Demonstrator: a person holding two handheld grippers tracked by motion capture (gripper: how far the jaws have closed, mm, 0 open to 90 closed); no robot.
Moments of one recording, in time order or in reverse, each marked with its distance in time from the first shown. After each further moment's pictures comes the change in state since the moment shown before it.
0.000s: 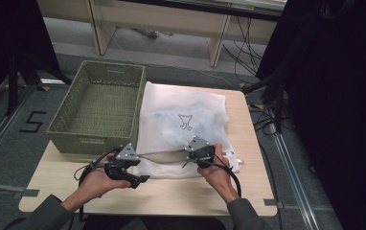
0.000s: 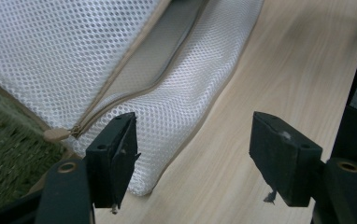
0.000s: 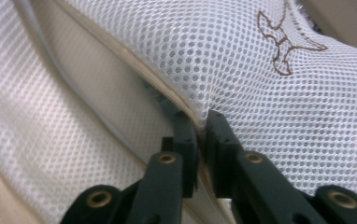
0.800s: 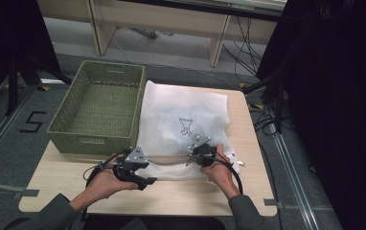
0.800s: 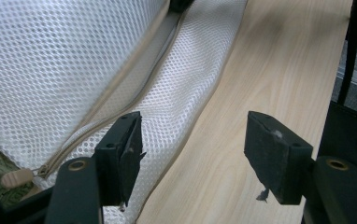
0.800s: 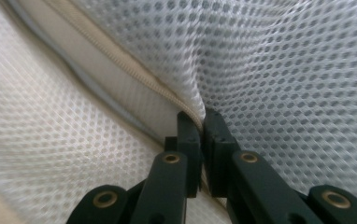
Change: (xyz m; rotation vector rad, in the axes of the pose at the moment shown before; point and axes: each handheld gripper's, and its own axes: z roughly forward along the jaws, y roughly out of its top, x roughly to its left) left arm -0.015 0.011 0.014 0.006 -0.044 0.047; right arm -0.012 -0.024 0.033 0.167 0.092 0.110
